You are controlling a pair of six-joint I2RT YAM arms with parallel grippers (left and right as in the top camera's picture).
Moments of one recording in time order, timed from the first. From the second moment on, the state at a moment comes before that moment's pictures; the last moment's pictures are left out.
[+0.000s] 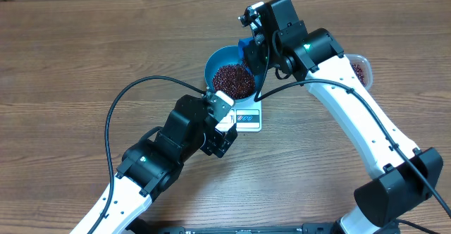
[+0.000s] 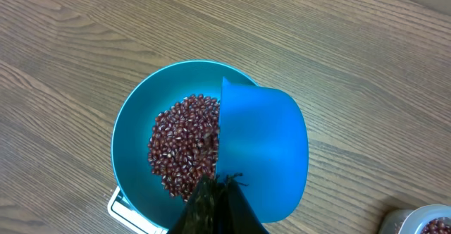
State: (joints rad) left arm -0.62 1.08 0.87 -0.51 -0.03 0.08; right arm 0.48 1.79 1.75 -0.91 -0.03 0.02
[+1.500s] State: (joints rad) left arm -0.62 1.18 0.87 -0.48 -0.03 0.08; right arm 0.48 1.79 1.75 -0.91 -0.02 0.01
